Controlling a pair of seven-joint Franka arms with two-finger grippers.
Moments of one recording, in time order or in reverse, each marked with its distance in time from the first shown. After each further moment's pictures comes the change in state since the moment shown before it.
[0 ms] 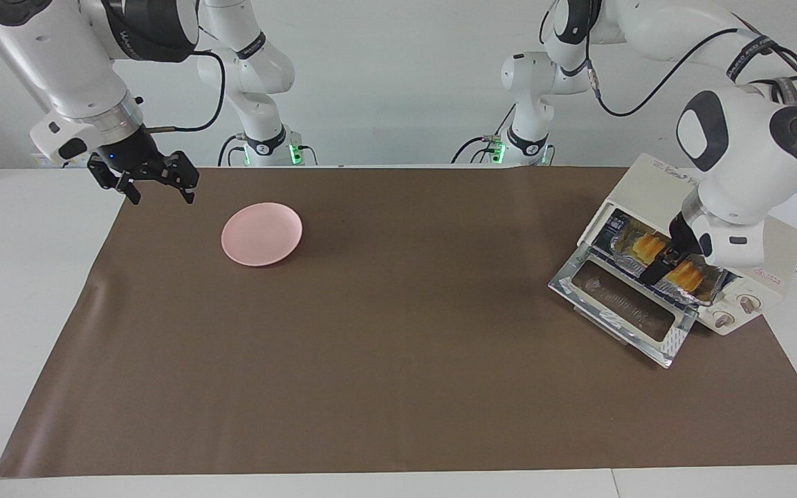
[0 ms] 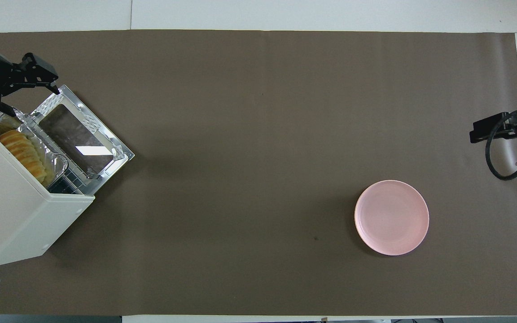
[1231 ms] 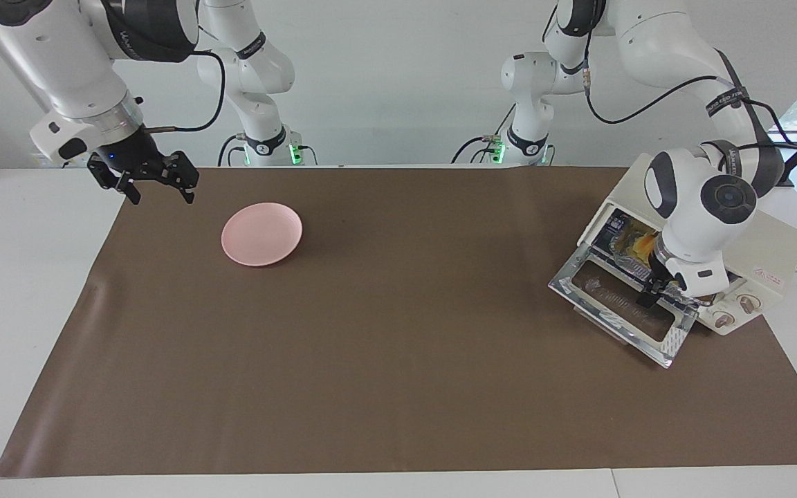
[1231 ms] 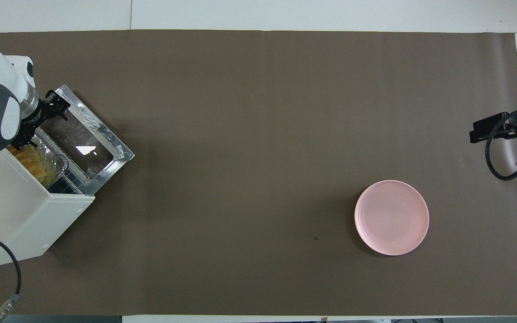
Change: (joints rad) left arm 0.033 -0.098 0.017 -0.440 0.087 0.337 -0.135; right arm 0.000 0.000 0.000 0.000 0.000 0.000 0.000
